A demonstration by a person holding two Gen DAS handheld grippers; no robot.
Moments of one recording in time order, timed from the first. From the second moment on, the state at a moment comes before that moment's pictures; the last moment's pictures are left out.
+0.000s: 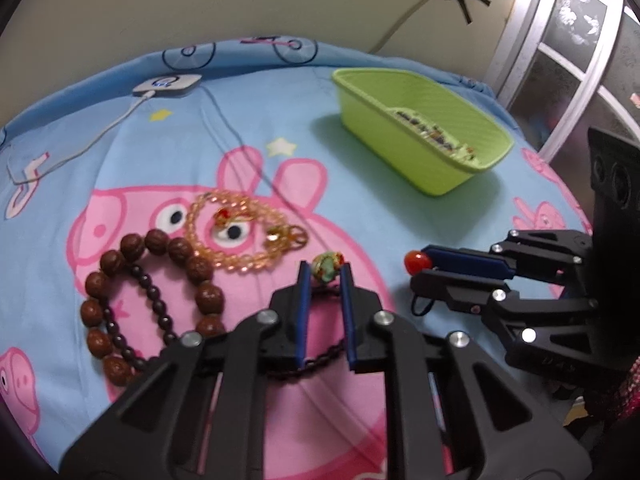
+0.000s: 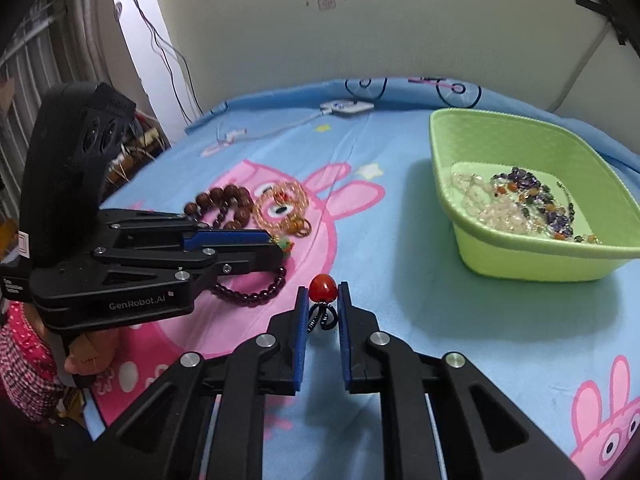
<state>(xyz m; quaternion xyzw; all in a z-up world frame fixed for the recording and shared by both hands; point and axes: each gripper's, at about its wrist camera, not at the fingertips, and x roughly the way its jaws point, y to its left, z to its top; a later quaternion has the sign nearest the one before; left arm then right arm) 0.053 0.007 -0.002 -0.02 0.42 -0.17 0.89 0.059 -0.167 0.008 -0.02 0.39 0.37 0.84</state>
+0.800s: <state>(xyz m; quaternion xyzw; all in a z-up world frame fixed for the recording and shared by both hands) 0.130 -0.080 0.080 -0.08 0.38 -0.28 0.88 0.119 -0.290 0.066 0.11 0.27 0.26 0.92</state>
